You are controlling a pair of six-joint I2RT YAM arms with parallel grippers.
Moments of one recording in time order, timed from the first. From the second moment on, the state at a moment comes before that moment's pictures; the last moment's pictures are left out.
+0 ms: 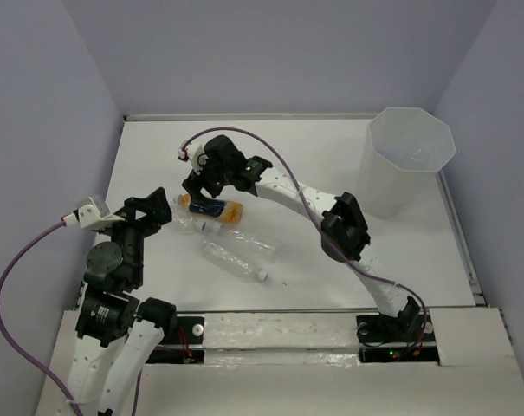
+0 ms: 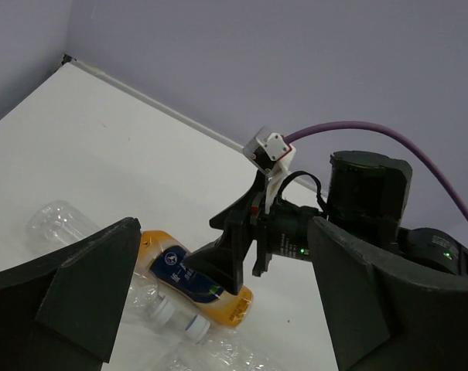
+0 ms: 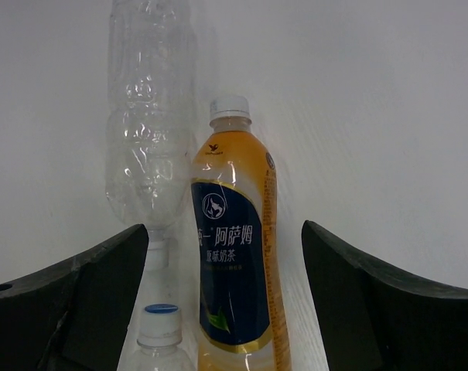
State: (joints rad) left arm -0.32 0.30 0.71 -0.33 -0.44 -0.52; right arm 0.90 2.38 2.25 -0.46 -0.28 -0.16
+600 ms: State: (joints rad) left arm -0.32 0.30 0.71 -0.33 -0.42 -0.51; right arm 0.89 2.60 2.40 -0.57 -0.24 -0.22
